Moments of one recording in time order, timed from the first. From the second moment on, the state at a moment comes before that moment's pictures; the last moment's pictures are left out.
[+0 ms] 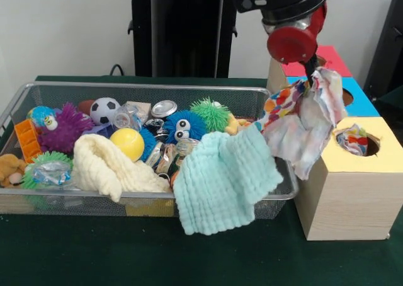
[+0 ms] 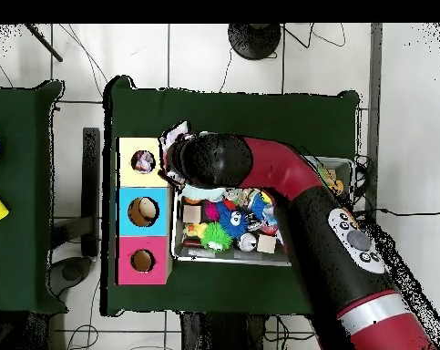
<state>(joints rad) -0.58 -0.70 0.66 1.64 -0.04 0.74 0.53</state>
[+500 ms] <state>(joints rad) -0.51 -0.74 0.66 1.65 0.04 0.74 0.53</state>
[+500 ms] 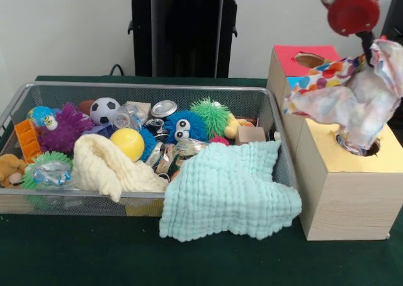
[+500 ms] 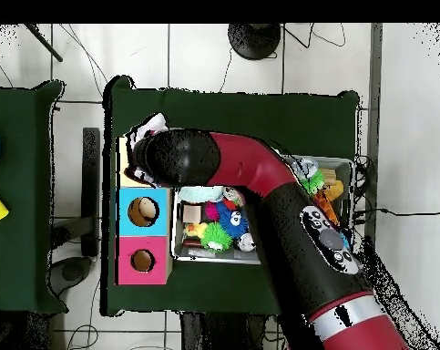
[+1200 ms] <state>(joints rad) -0.39 -0.74 0.64 1.65 0.08 0.66 0.53</state>
